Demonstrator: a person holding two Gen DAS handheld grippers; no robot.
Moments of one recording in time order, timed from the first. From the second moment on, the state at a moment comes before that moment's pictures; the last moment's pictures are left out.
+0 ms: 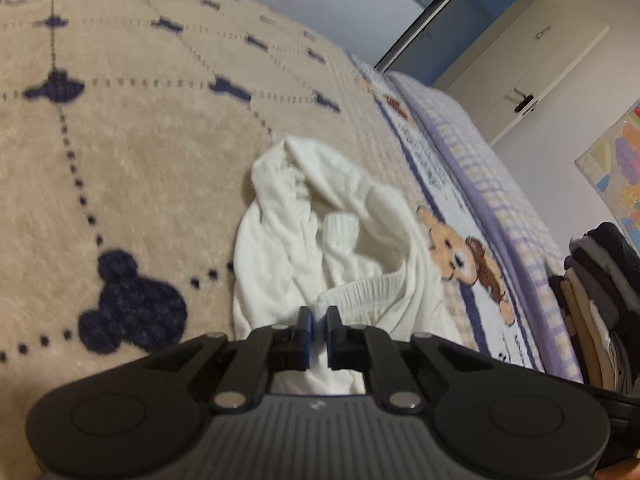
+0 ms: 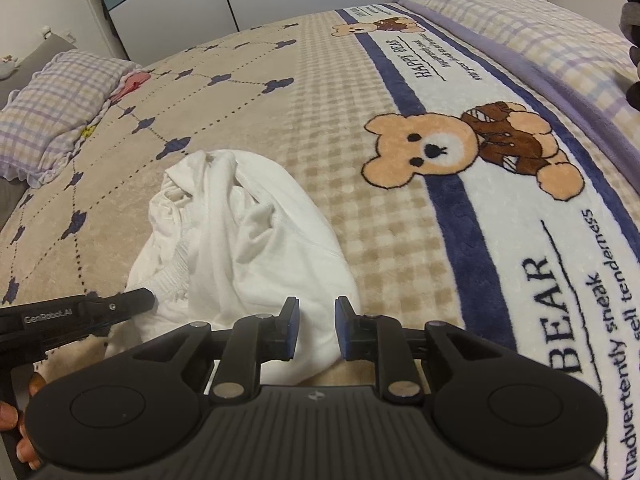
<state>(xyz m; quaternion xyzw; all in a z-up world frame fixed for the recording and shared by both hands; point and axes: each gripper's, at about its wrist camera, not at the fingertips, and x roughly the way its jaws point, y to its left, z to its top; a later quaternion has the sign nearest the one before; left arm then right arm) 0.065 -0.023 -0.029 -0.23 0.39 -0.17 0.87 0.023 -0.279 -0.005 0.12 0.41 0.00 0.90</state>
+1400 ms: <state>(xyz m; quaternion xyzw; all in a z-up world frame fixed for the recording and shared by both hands) -0.005 0.164 -0.026 -0.27 0.38 -0.01 0.88 0.059 -0.129 0.010 0.09 0.40 0.13 0.90</state>
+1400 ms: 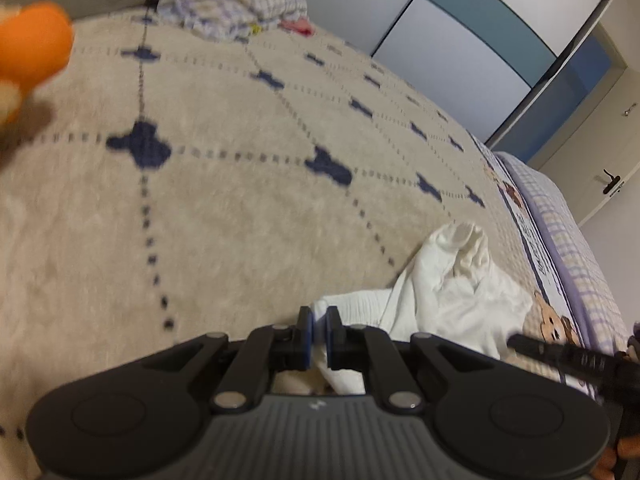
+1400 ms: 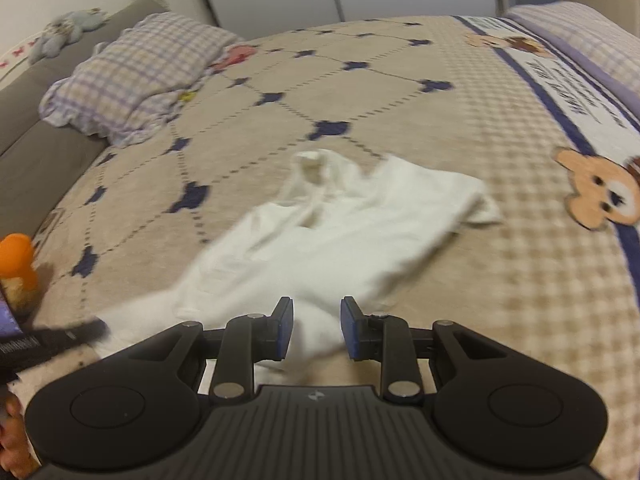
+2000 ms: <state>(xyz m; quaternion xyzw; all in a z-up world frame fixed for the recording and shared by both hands) -0.018 0.165 -0.036 -0.26 0.39 -0.02 0.88 0.080 -0.039 -0.016 0.04 0.40 0.20 0.89</state>
